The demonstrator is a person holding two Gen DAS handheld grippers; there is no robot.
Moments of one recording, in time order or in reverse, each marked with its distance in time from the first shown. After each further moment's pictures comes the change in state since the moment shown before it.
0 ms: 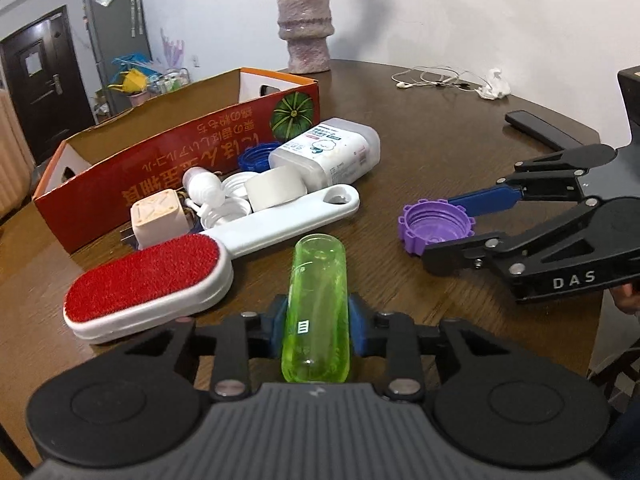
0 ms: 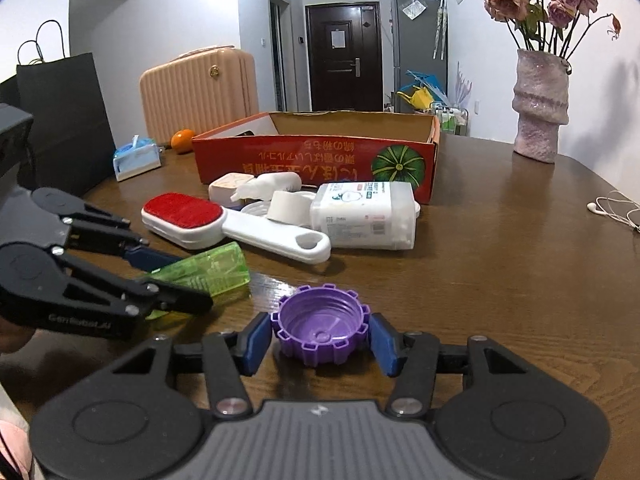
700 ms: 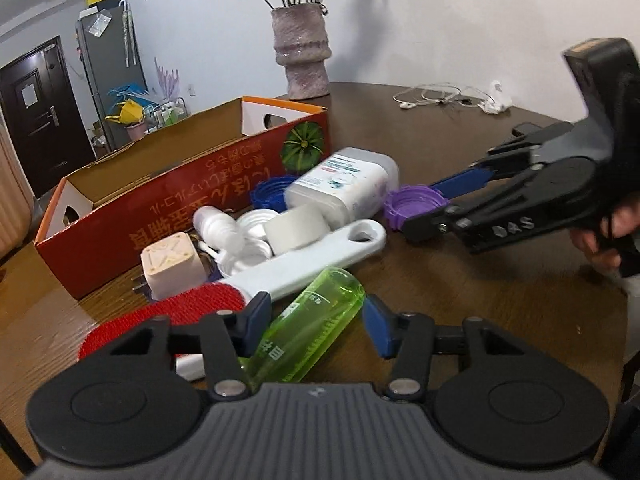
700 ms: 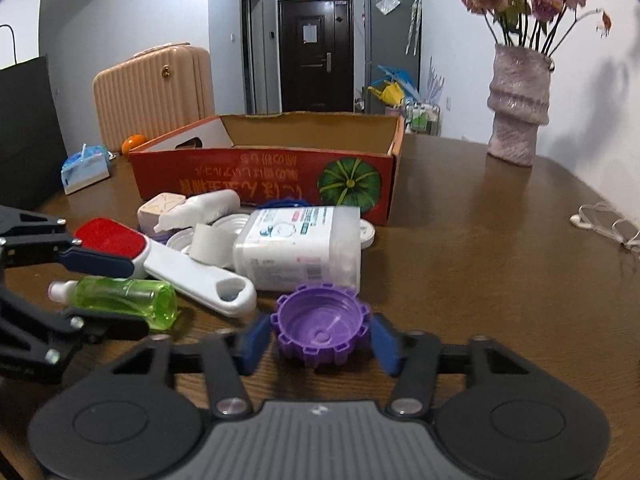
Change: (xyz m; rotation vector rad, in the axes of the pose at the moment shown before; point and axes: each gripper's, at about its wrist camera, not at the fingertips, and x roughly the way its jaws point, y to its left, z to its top) left arm 0.014 0.015 0.012 0.060 -0.080 0.009; right arm 0.042 -0.032 0.033 0.030 0.022 -0.089
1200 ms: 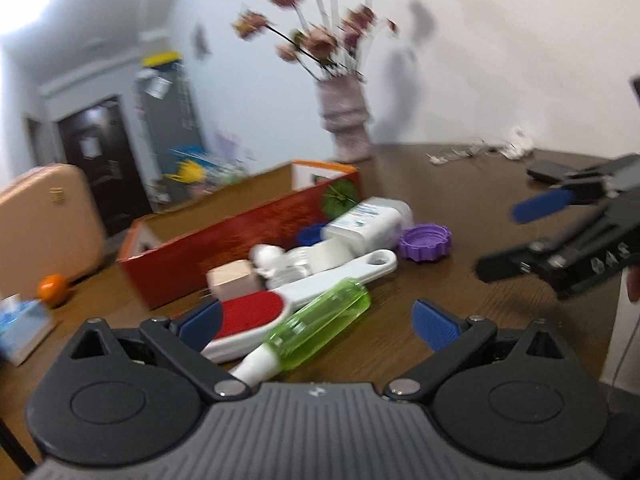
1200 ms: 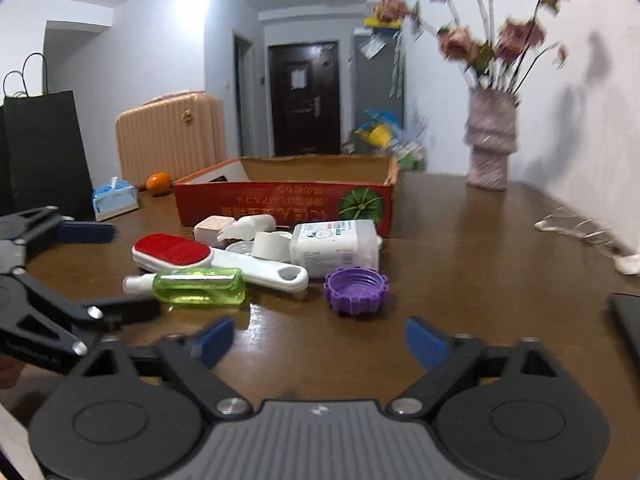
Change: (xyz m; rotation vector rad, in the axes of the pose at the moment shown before) left arm -0.072 -0.027 -0.034 -0.001 -0.213 0.195; right arm -0.078 0.031 -0.038 0.034 -0.137 -0.003
